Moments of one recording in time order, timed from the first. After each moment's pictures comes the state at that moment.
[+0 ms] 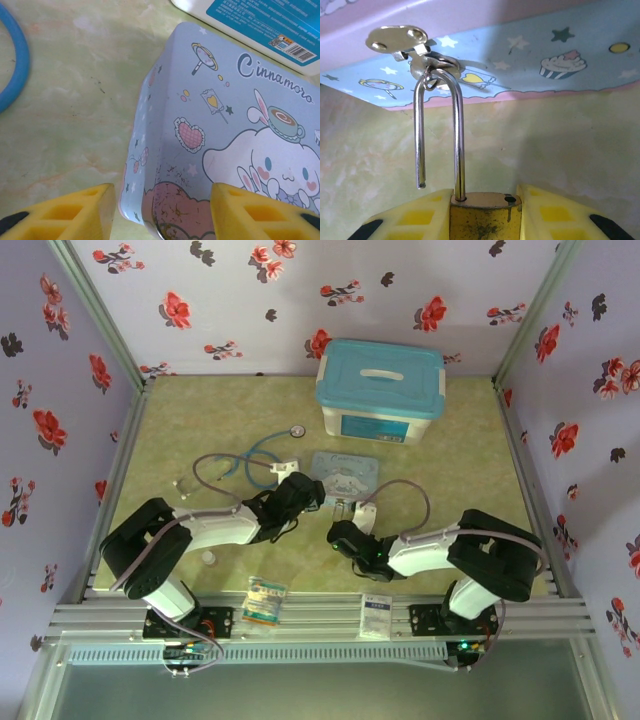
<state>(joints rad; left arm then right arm) -0.91 1.60 0.75 0.17 -0.36 -0.86 1.11 1.57 0.48 0.24 0.51 1.13</state>
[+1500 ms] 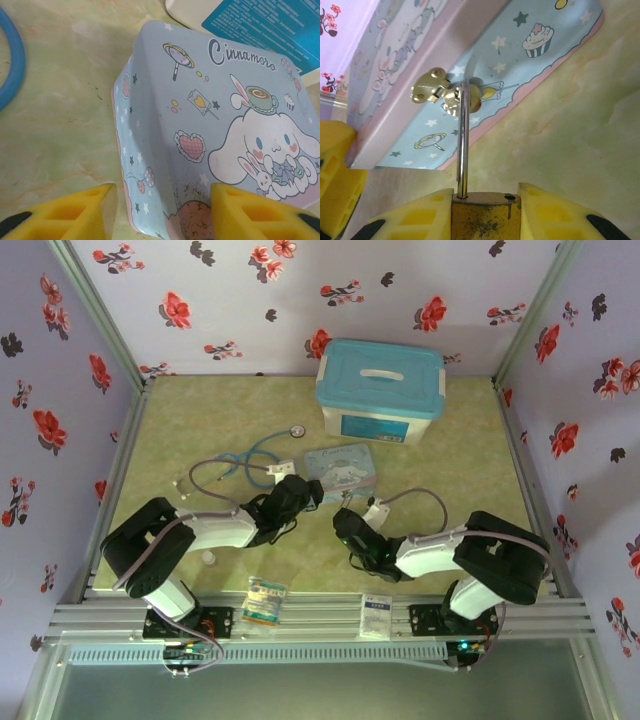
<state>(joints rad) -0.89 1.61 0.69 0.30 -0.34 -0.88 1.07 1.52 0.42 0.42 0.58 1.34</state>
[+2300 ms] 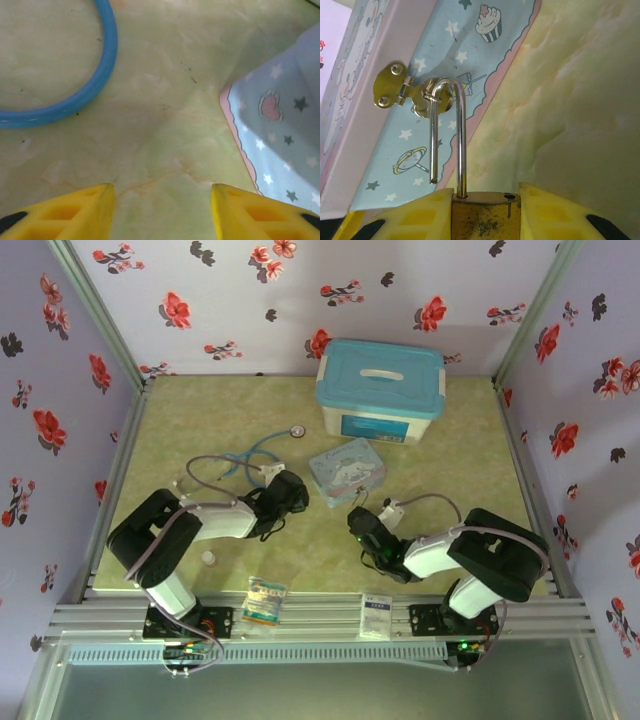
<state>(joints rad) -0.81 1.65 0.72 0.13 -0.33 -0.84 0.97 1.53 0.31 0.58 0.55 1.35</state>
